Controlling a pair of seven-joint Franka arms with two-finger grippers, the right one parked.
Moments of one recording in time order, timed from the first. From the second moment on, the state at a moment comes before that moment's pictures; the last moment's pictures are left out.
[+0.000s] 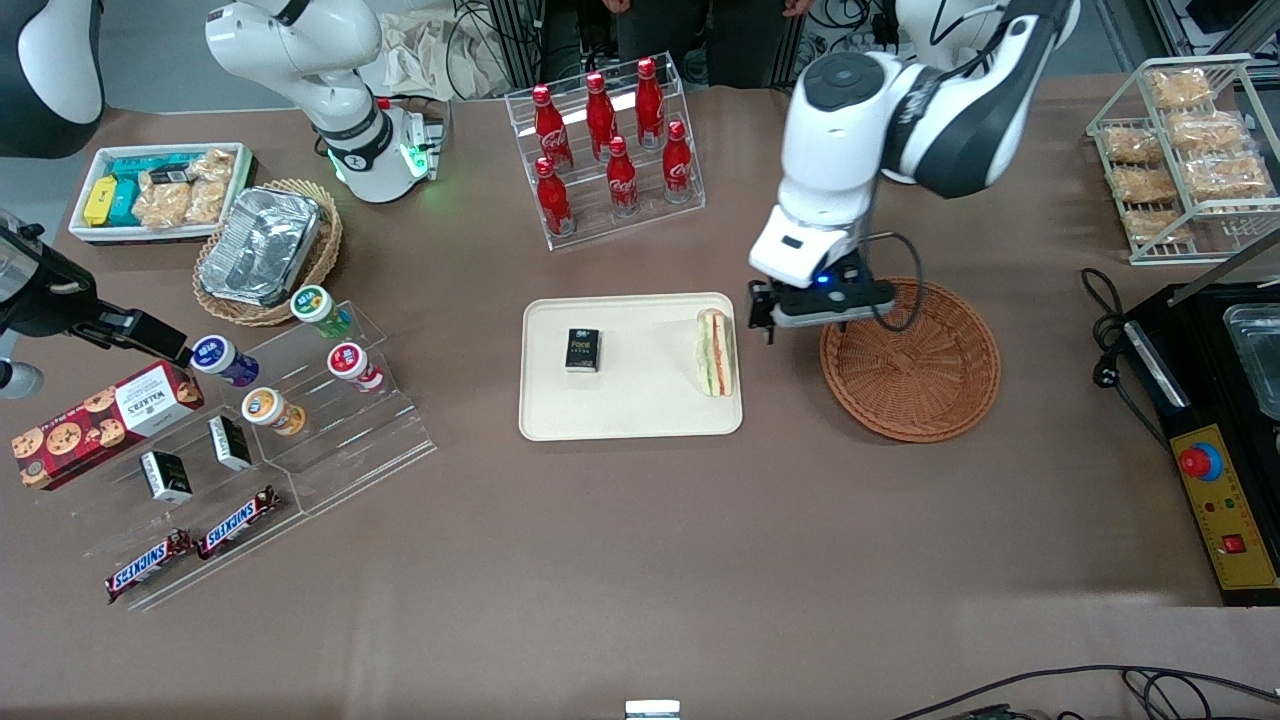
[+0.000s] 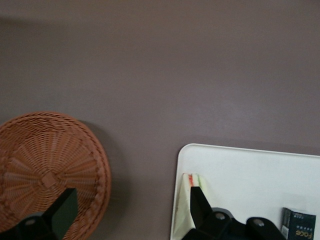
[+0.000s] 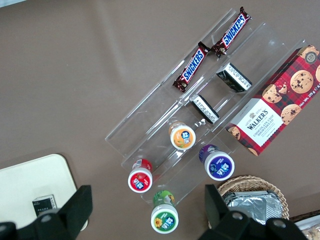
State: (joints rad) arm -0.32 0.01 -0.28 -2.02 0.23 2.20 -0.85
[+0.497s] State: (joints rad) arm -0.17 -0.11 -0.31 -2.02 0.15 2.05 -0.51
